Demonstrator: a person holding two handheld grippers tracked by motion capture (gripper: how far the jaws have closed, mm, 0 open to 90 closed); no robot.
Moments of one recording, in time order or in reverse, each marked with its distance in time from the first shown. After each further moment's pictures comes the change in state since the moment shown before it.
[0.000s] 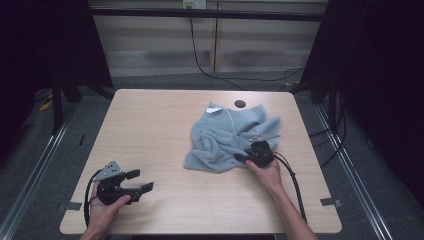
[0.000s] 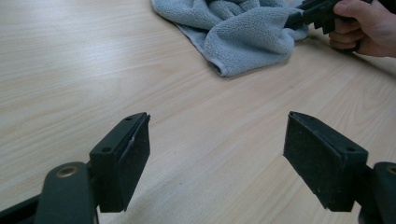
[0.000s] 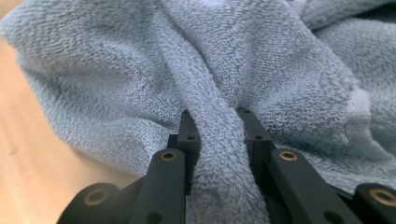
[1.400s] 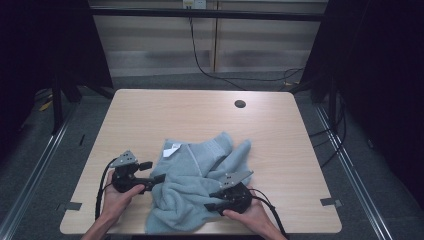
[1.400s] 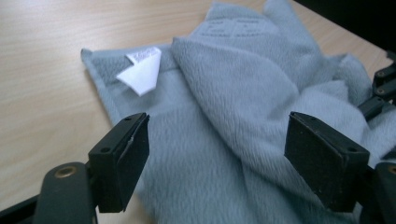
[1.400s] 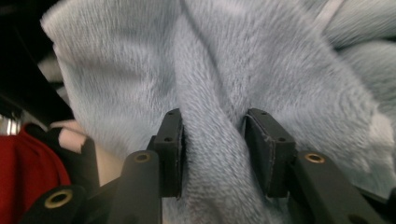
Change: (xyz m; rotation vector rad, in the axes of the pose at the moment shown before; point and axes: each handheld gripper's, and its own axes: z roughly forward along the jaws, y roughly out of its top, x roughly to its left) left arm -0.001 0.028 0.037 0.033 -0.041 -0.008; right arm 0.139 -0.037 -0.019 0.097 0.338 -0.233
